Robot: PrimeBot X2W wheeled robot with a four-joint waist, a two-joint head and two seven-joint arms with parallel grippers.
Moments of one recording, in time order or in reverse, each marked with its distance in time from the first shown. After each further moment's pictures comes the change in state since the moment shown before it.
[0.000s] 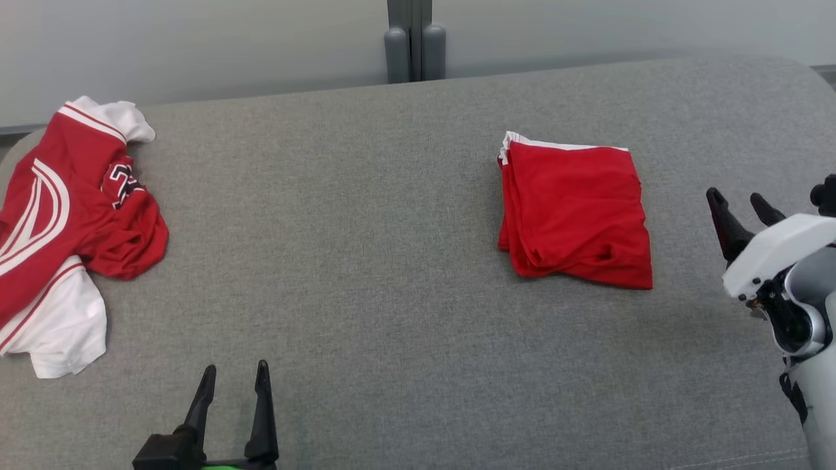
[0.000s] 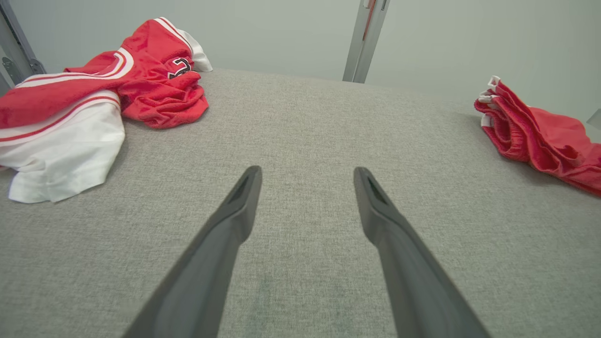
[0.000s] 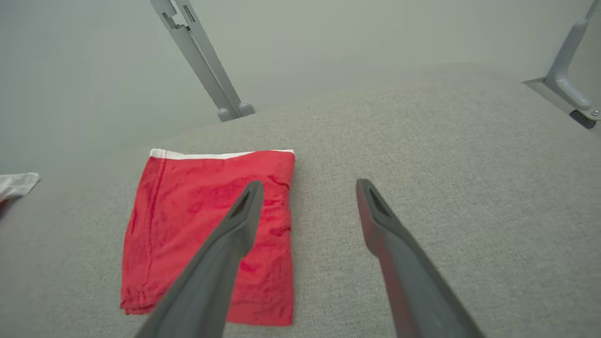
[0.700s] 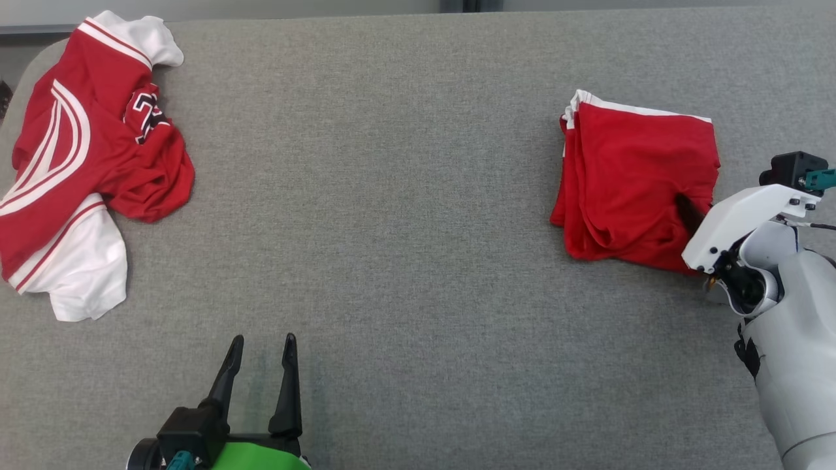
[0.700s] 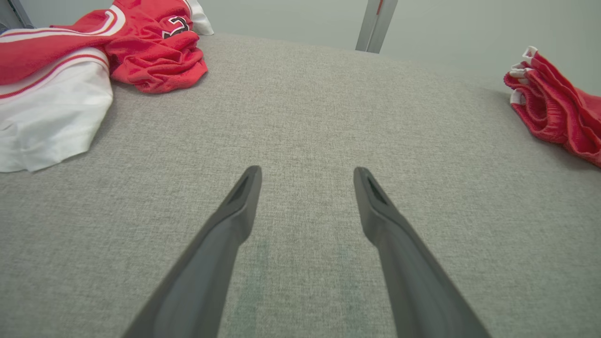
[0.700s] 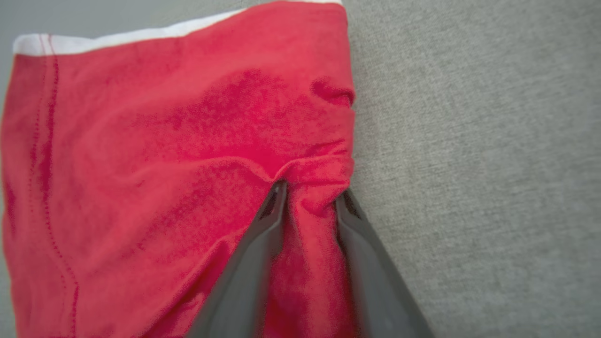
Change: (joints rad) left arm -0.073 0.000 -0.078 0.003 -0.005 0.011 0.000; right arm -0.237 0.099 -0.046 0.369 -0.052 0.001 0.095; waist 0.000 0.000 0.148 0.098
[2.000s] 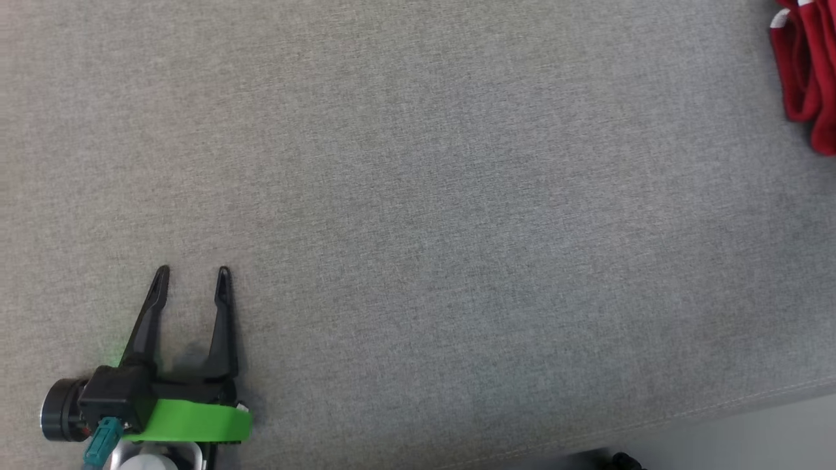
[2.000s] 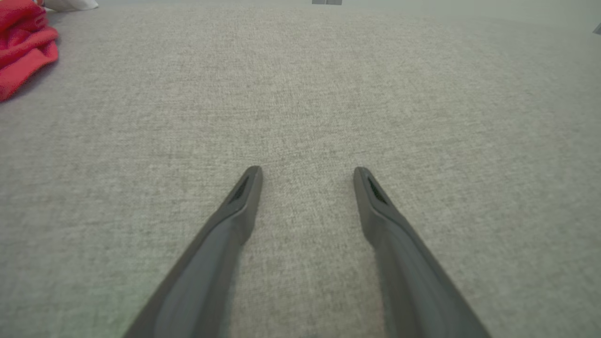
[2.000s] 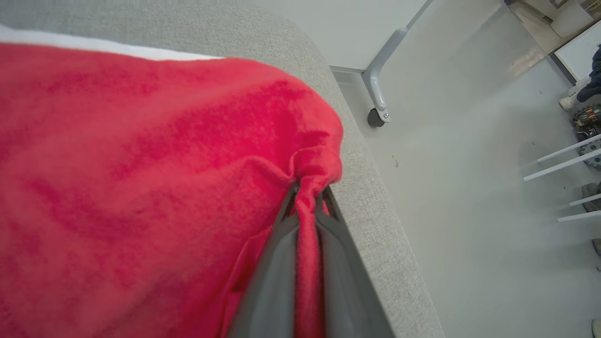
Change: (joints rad) left arm -0.095 0.017 0.177 -0.062 0.130 -0.072 -0.013; right arm -0.390 -0.361 0.082 0.328 -0.340 0.001 -0.351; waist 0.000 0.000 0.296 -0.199
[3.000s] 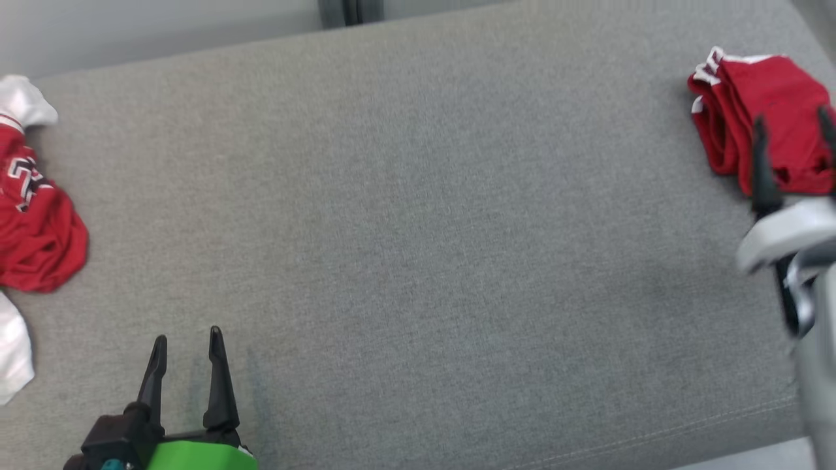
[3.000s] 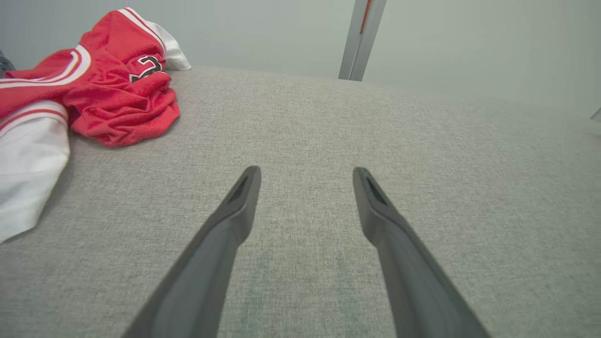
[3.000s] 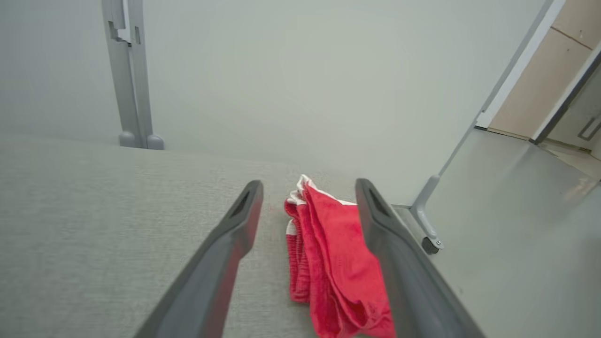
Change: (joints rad) left arm 0.111 -0.016 -0.009 0.021 -0.130 0.074 0.013; right arm 0.502 0.272 -0.125 -0.589 -0.136 0.000 -0.210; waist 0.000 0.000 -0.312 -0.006
